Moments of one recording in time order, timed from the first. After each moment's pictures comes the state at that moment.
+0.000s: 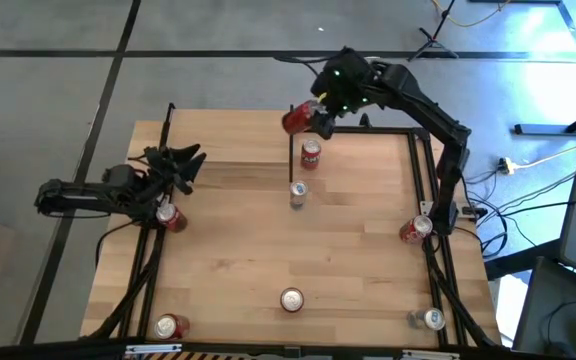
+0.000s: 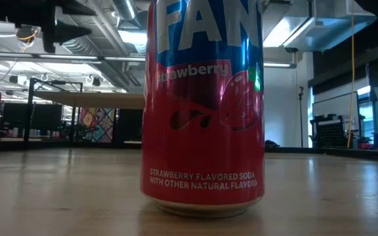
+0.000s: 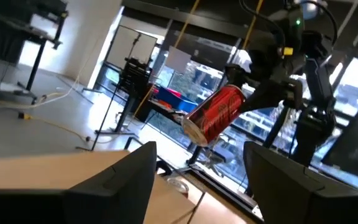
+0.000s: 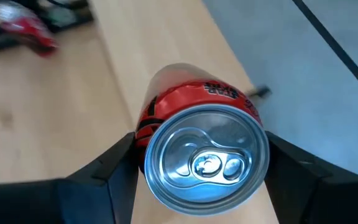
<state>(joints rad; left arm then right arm) -0.02 0.26 0.31 0.21 -0.69 -0.28 -0.45 1.90 2.35 -1.26 -0.11 -0.07</state>
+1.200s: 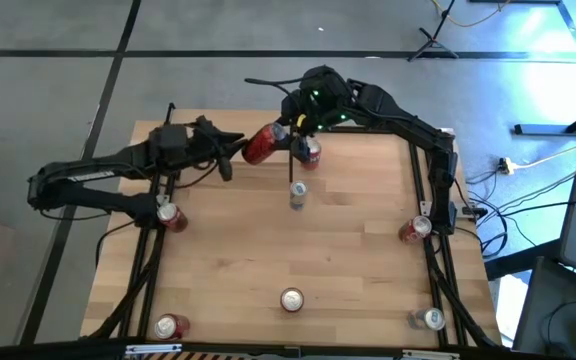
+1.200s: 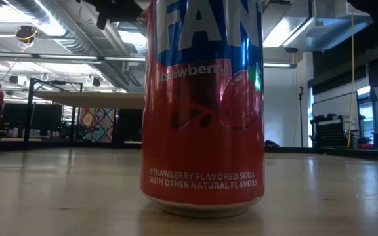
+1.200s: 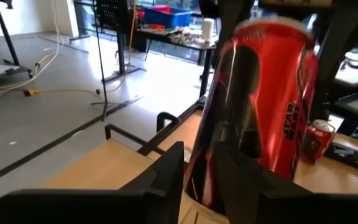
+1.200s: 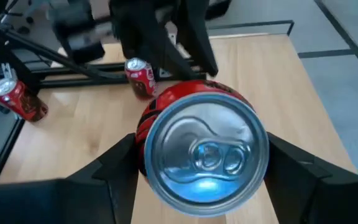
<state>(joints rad) 0.25 0.94 0.88 -0.16 -0.27 -0.16 -0.30 1.97 2.34 -0.95 -0.32 -0.12</state>
